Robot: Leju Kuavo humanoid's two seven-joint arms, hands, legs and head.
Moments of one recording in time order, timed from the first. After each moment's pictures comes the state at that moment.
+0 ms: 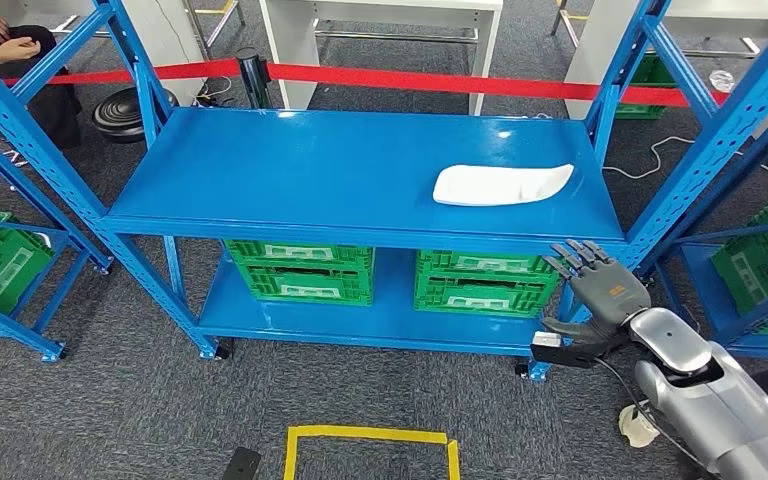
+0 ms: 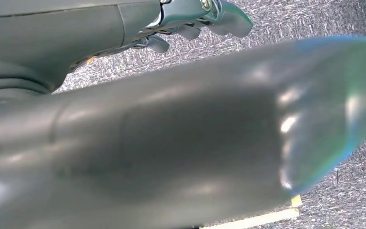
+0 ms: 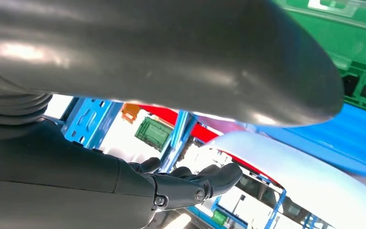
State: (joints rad) left arm -0.16 -0.22 0.48 -0.21 -0.84 0.12 -0.47; right arm -0.21 -0.68 0.08 -1.23 1.32 -0.19 -0.23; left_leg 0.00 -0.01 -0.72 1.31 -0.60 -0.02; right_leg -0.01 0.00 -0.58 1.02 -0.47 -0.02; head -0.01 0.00
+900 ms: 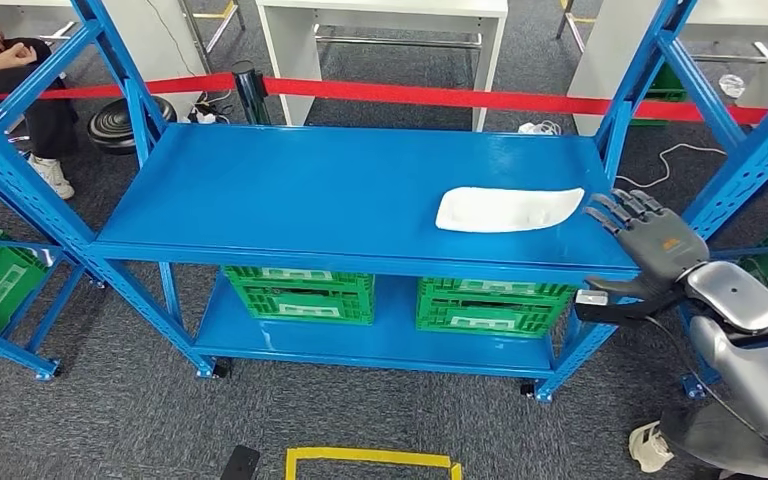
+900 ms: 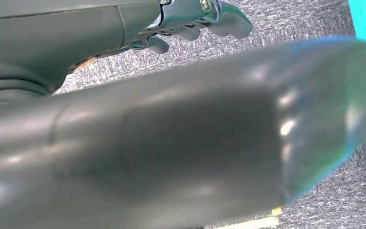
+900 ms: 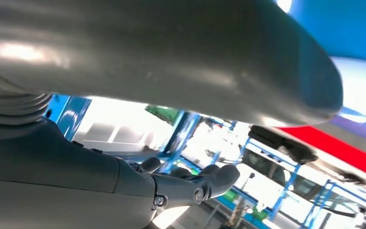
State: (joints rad) left arm -0.17 -0.21 0.48 -0.22 -0.82 0.13 -0.46; right arm -0.31 -0.81 0.04 -1.29 1.26 -0.12 -0.31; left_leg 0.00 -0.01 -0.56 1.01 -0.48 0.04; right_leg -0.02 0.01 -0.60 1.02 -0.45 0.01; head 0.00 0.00
